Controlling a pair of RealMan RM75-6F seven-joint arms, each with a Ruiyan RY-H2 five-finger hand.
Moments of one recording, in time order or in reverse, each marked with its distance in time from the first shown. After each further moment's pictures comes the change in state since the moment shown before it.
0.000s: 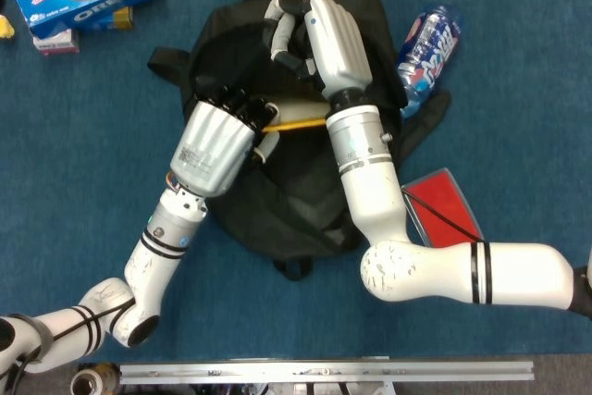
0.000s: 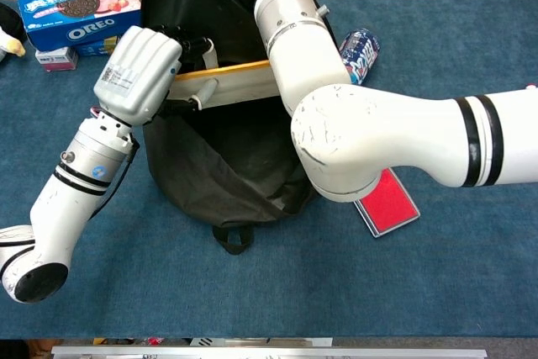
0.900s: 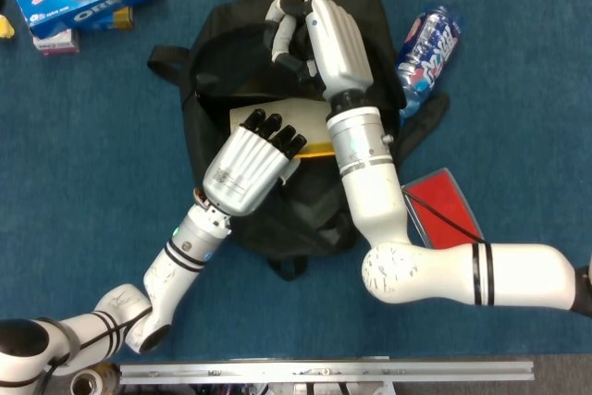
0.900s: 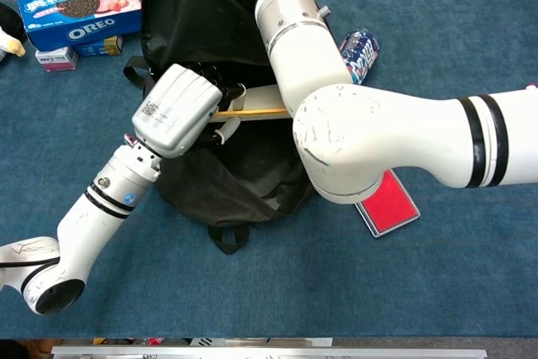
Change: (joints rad) left arm -0.018 -0.112 0.080 0.168 0.041 -0.039 0.080; right arm -0.002 0.005 0.000 -0.021 0.017 0.006 -0.005
